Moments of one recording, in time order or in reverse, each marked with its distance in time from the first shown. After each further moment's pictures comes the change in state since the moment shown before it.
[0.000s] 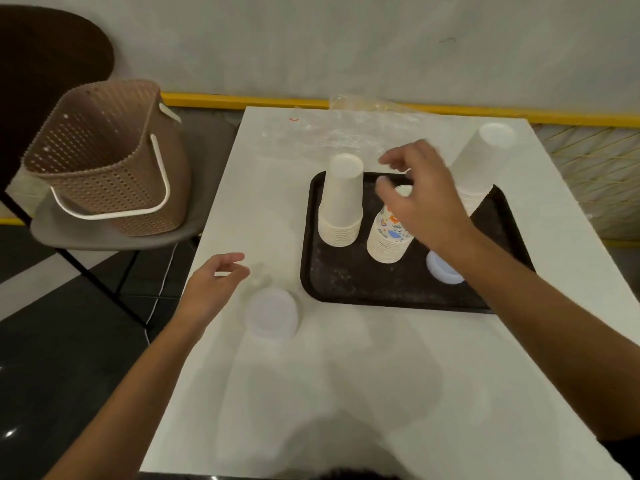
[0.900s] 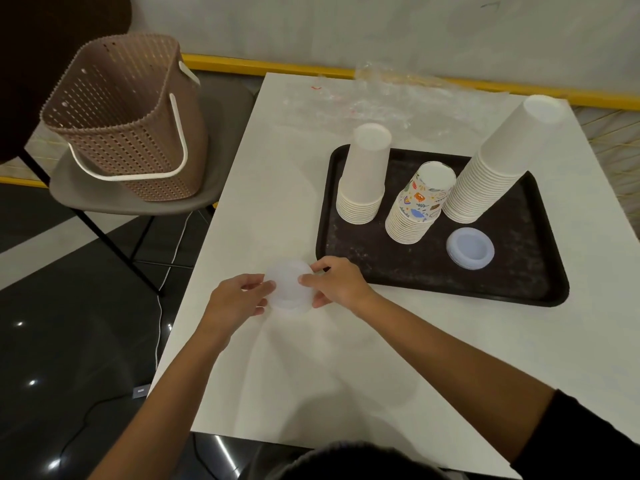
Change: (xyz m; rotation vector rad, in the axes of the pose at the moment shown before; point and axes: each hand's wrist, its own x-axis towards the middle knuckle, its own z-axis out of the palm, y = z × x) left_hand -0.023 -0.045 0.018 -0.072 -0.051 -0.218; right_hand -0.081 -0.032 0.130 0.439 -0.717 0.793
